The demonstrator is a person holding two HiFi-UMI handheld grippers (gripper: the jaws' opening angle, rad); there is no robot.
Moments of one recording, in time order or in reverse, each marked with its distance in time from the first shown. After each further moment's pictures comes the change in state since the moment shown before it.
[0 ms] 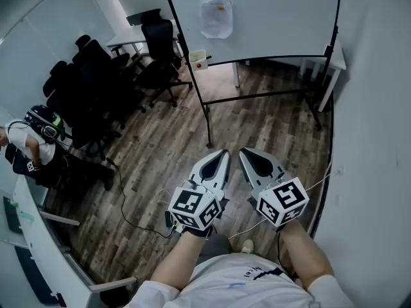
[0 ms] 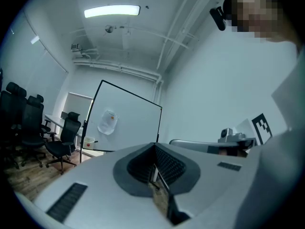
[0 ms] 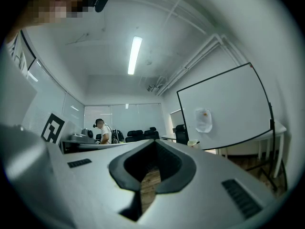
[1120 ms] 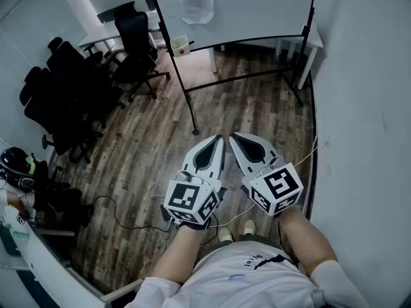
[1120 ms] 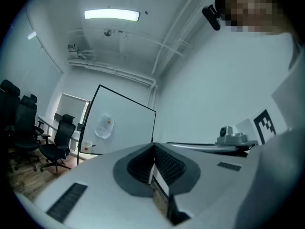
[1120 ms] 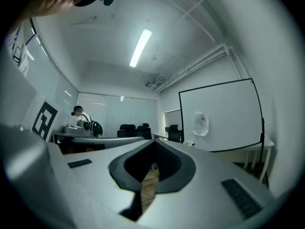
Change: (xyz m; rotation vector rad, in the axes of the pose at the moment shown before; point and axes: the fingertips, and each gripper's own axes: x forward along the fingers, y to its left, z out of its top) left arm -0.070 0.015 0.022 0.025 -0.038 -0.085; right arm 0.013 0.082 -0.004 -0.129 0.030 -0.105
